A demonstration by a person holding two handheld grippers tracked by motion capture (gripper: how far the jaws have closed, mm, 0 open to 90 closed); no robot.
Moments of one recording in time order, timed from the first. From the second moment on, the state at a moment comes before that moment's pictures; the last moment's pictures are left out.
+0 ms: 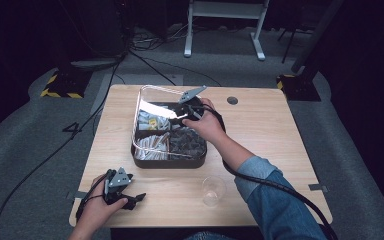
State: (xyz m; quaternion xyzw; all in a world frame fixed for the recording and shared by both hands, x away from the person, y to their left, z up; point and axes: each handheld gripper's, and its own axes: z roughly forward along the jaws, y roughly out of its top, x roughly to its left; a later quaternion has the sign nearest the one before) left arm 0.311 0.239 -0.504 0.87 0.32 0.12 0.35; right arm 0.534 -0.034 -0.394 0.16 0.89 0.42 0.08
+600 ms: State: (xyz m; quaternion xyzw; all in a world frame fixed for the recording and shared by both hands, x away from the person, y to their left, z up) left arm 0.311 0.239 -0.504 0.87 0.32 0.12 0.35; right arm 0.531 -0.074 -0.361 0.16 0.88 0.42 0.12
